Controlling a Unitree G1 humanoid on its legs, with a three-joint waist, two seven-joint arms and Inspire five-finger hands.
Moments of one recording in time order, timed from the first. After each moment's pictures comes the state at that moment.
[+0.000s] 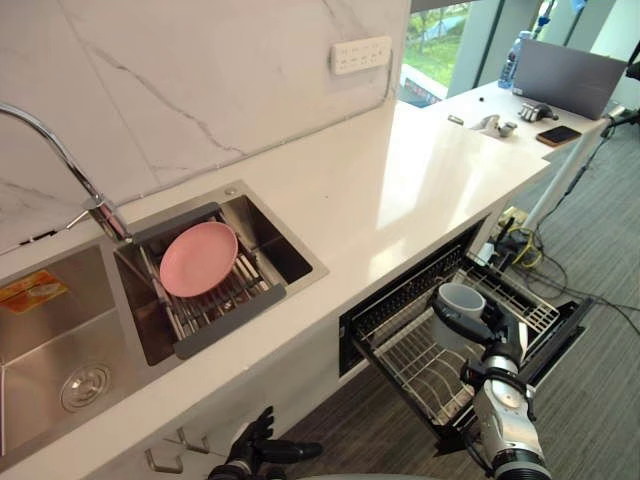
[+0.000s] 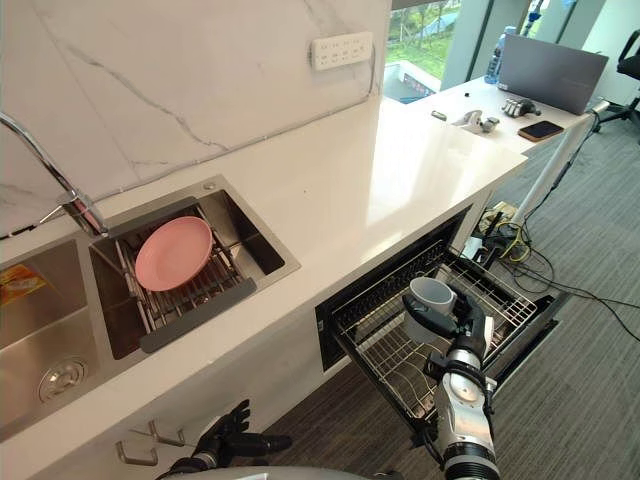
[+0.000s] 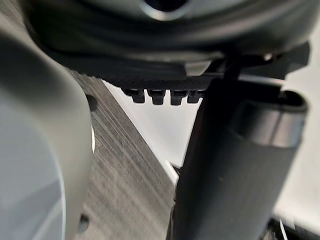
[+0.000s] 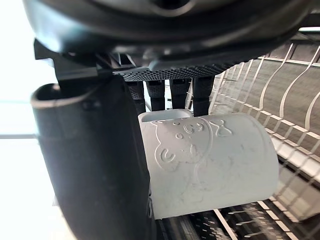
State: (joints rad) left arm 0.26 0.12 -0.01 0.70 -0.12 0.05 -0.04; right arm -0.03 -0.20 -0.23 0.54 0.19 -0.09 -0.23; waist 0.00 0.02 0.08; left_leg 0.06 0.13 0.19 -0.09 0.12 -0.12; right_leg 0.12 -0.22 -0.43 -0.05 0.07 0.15
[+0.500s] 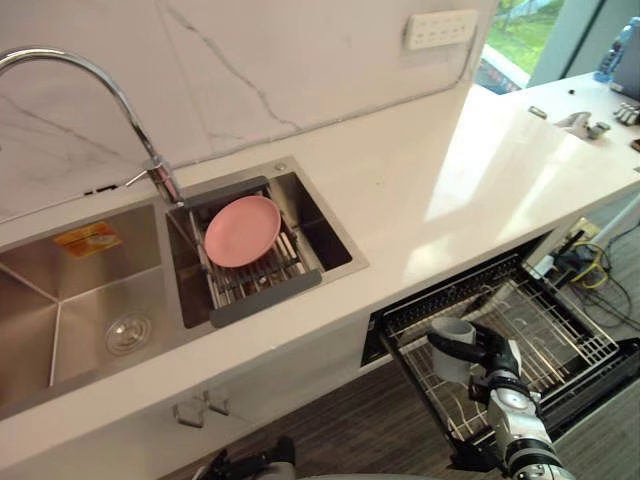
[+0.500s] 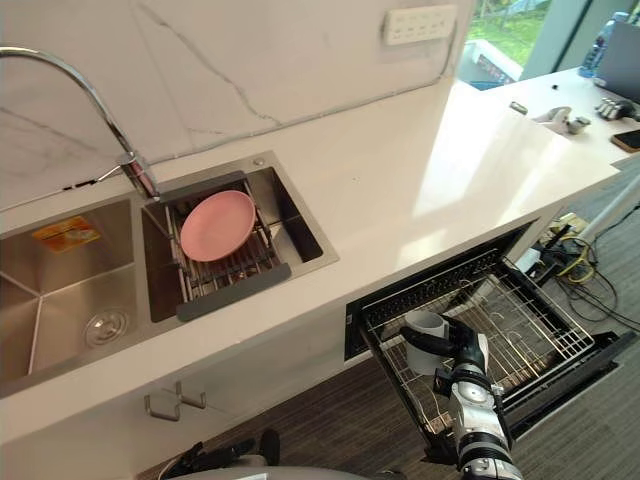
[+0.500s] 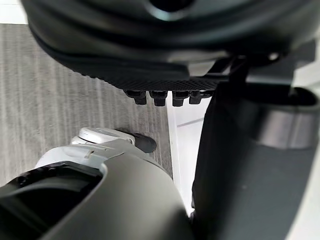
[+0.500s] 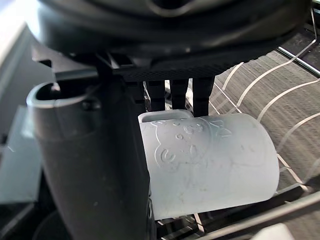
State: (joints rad) left arm 0.25 0.11 0.14 0.82 -0.26 0.17 0.00; right arm -0.12 -0.30 -0.23 0.86 0.05 -0.03 -0.11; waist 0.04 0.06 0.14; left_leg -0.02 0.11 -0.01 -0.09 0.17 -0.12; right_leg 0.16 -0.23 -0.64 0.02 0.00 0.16
